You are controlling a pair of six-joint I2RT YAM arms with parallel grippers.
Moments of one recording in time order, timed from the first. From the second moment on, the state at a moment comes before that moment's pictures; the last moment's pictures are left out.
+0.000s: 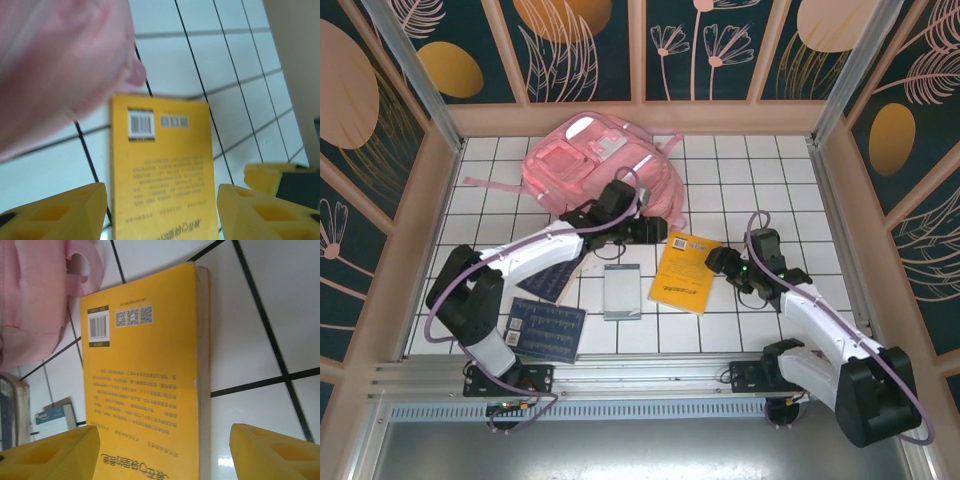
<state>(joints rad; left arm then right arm) -0.74 1.69 1.17 -0.24 0.26 -0.66 0.30 1.00 0.47 -0.33 -0.26 0.81</state>
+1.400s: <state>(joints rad) -0.80 2.00 1.19 -0.14 0.34 -0.71 0.27 1.26 0.44 -0.16 -0.44 0.81</state>
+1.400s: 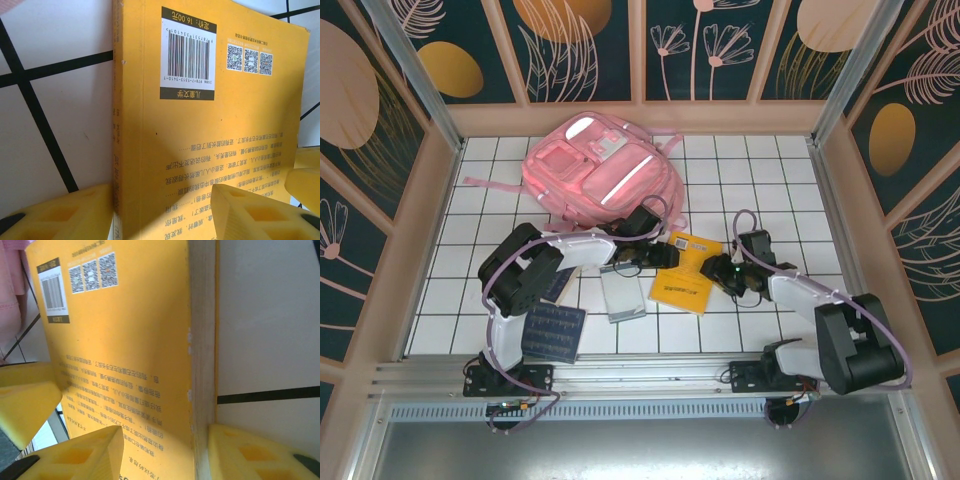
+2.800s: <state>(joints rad) -0.78 1.77 1.22 -0.25 0.29 -0.68 0.30 1.08 0.51 -0.28 -0.41 0.78</state>
